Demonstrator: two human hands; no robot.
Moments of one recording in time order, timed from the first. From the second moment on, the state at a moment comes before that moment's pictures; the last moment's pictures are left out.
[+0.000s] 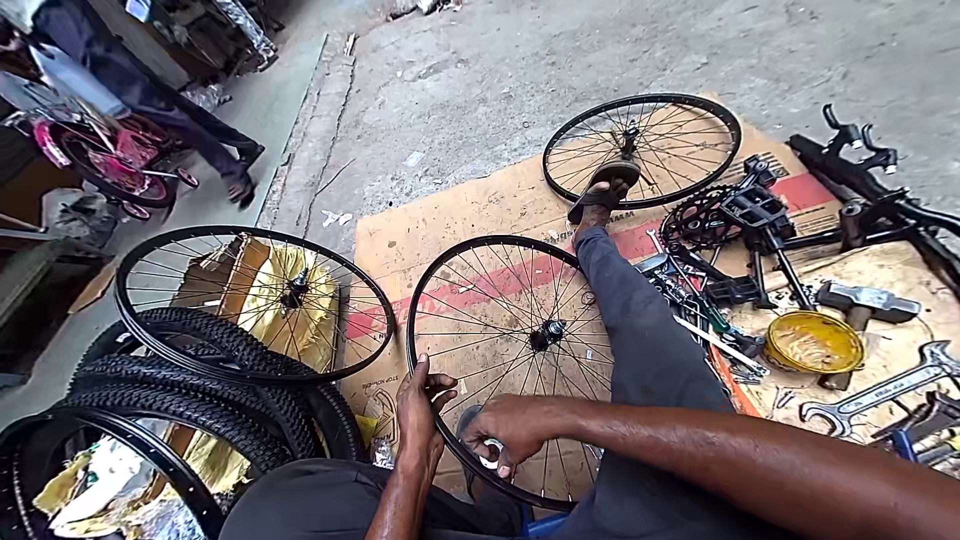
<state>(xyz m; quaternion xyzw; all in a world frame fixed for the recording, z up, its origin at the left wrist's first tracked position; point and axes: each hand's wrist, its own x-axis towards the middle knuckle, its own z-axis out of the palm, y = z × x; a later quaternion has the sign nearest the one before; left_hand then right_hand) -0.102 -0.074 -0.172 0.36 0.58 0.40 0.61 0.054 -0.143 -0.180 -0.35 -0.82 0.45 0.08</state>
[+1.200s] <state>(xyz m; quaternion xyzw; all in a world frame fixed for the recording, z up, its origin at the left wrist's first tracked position) -0.103 -0.073 -0.171 0.37 0.58 0.40 0.61 0.054 -0.135 -0.173 -0.34 -0.82 0.45 0.05</state>
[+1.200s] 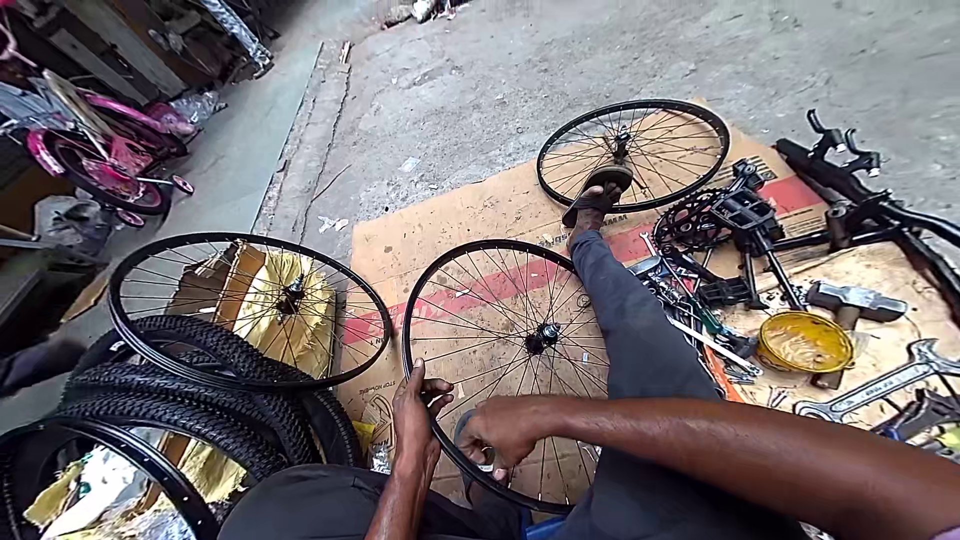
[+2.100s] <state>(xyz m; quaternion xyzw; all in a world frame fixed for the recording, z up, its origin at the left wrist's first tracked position) -0.100 -0.076 -0.168 0.36 0.58 0.40 0.61 0.031 -0.188 -0.227 -0.40 -0.85 0.16 0.29</state>
